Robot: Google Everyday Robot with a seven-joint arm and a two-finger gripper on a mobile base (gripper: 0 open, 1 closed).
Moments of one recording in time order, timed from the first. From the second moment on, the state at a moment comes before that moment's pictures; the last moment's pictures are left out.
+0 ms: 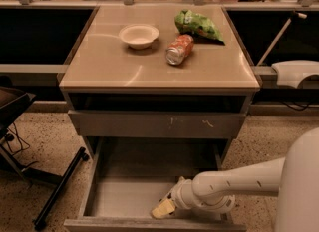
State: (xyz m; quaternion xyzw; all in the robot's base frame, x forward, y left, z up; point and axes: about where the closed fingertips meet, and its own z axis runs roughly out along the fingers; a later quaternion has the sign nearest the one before) arm 0.461 -0.034 0.381 -0.37 0.88 0.19 0.24
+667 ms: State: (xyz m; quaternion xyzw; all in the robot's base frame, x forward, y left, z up) arm 0.505 -0.045 0.370 -0.29 0.90 0.15 0.27
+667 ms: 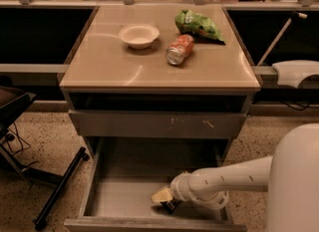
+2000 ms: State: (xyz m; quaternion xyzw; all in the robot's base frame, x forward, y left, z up) arm 0.510 -0.091 0.353 -0.25 0.92 0.13 0.28
